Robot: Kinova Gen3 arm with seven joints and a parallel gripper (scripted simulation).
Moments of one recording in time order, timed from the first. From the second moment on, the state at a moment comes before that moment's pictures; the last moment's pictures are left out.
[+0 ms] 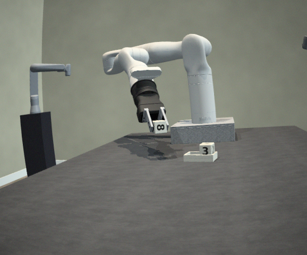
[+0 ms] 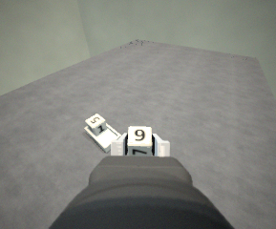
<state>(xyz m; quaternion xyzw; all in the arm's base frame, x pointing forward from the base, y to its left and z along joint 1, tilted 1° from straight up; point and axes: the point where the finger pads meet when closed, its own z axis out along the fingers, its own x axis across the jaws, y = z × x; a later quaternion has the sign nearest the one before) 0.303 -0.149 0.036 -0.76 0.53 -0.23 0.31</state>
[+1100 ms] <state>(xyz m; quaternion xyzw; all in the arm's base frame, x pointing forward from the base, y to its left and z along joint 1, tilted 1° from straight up) 0.302 -0.151 0.021 -0.76 0.53 -0.23 0.30</state>
